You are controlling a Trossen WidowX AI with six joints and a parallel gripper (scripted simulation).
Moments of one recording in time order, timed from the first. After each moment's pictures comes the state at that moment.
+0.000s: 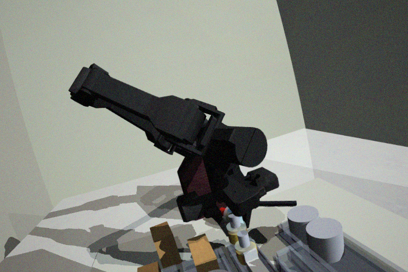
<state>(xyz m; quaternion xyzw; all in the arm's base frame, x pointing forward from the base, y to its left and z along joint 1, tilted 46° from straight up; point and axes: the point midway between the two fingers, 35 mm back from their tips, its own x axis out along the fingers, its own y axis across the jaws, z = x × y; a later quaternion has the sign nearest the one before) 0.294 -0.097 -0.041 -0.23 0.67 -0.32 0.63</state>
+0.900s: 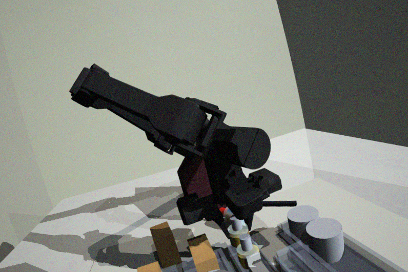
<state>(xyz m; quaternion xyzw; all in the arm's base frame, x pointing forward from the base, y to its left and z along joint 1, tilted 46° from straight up) 0.307 -0.098 -0.039 -0.23 0.67 -0.32 0.63</state>
